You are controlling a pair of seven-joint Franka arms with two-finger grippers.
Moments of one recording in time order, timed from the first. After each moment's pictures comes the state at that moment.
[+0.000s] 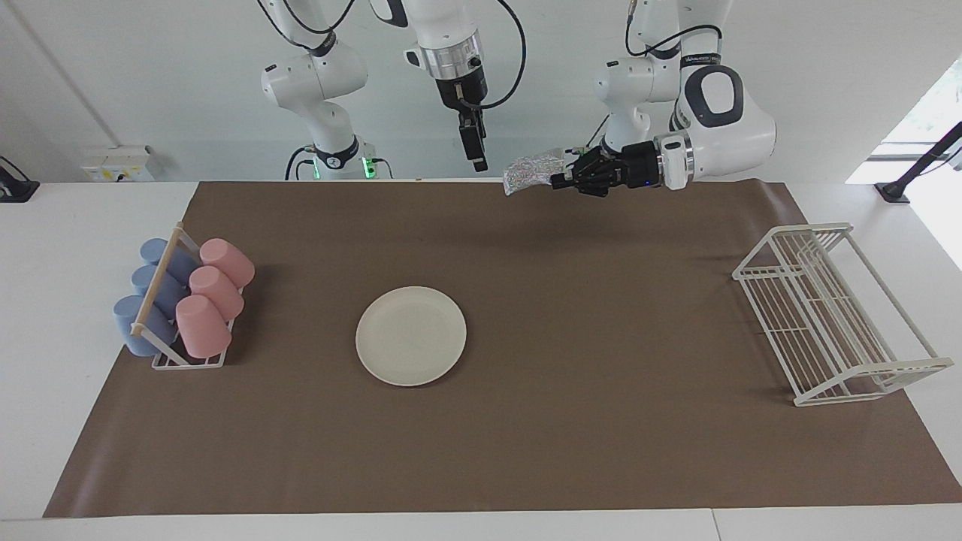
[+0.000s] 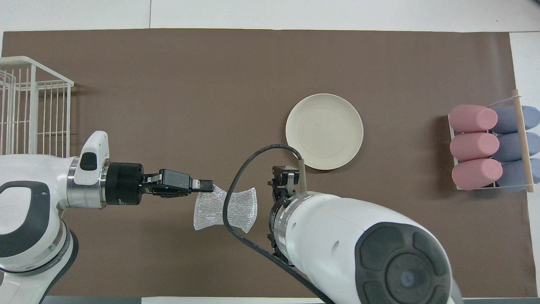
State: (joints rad) left arm -0.01 -0.24 -0.17 -2.34 -1.40 1.74 0.30; right arm 0.43 -0.15 0.25 -1.86 0.22 1.94 2.21
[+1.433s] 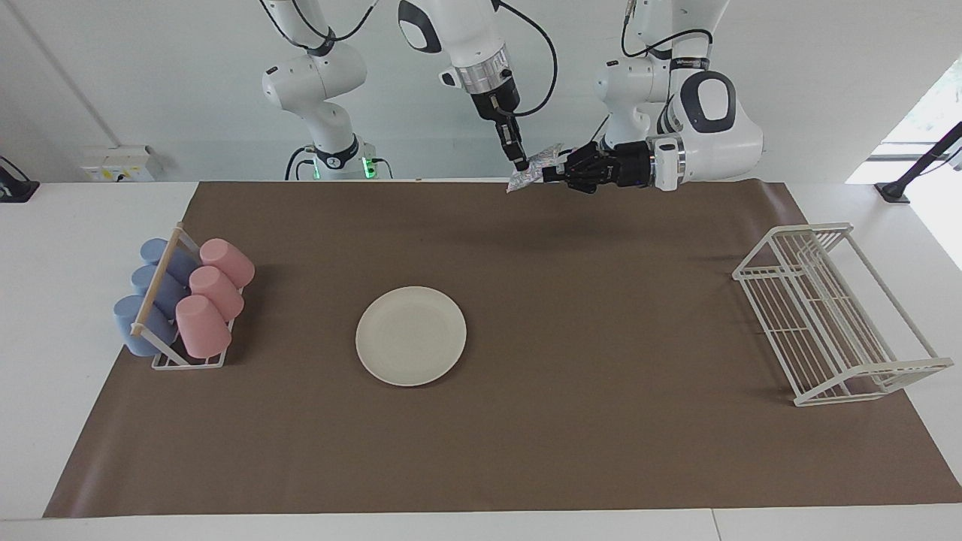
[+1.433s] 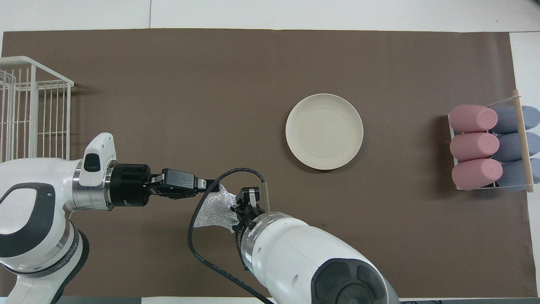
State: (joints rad) left arm -0.03 -0.24 -0.16 -2.35 -1.49 1.72 0.30; right arm 0.53 -0.14 0.25 -1.98 0.26 2.20 2.21
